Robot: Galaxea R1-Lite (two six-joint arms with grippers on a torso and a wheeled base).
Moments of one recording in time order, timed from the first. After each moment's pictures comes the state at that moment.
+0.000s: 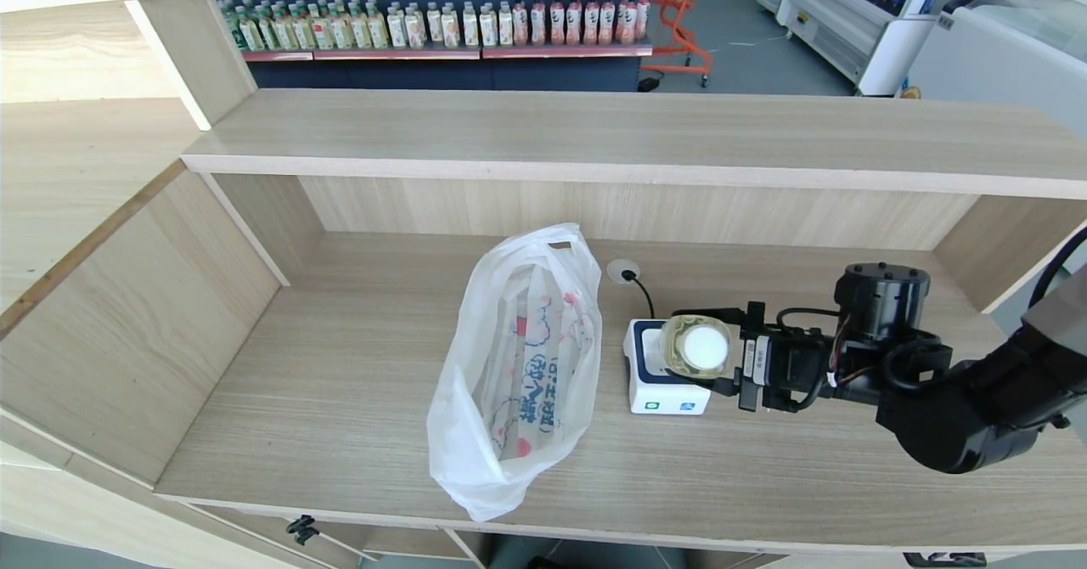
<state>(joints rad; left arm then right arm) 0.00 0.00 0.00 0.05 0.13 0.01 0.22 2.02 -0.72 -1.07 0.85 -1.19</state>
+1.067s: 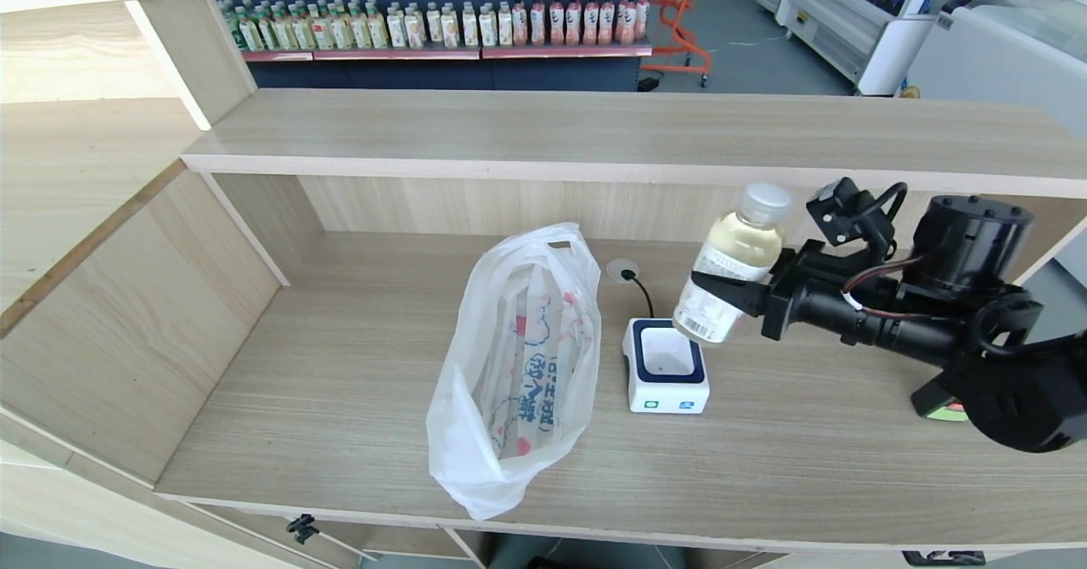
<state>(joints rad) 0.00 0.00 0.00 0.05 0.13 0.01 0.24 1.80 -0.76 -1.01 0.57 -0.17</state>
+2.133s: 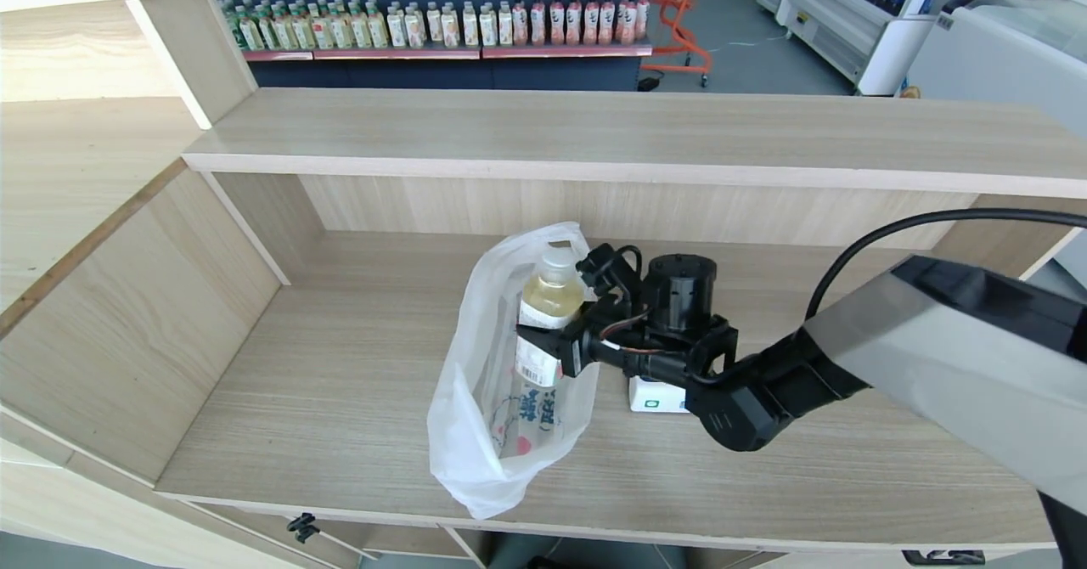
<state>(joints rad) 0.00 0.00 0.00 0.05 0.13 0.01 0.61 2.28 -1.20 -0.98 0.36 -0.07</state>
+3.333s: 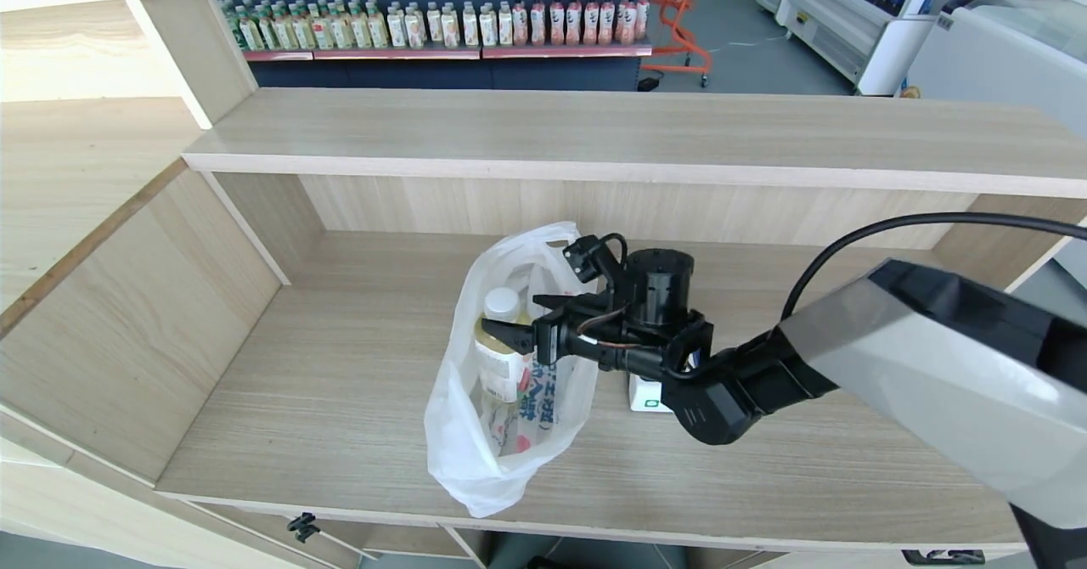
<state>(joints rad) 0.00 0.00 0.00 0.05 0.13 0.01 0.64 2.30 -1.29 -0.94 0.36 0.16</state>
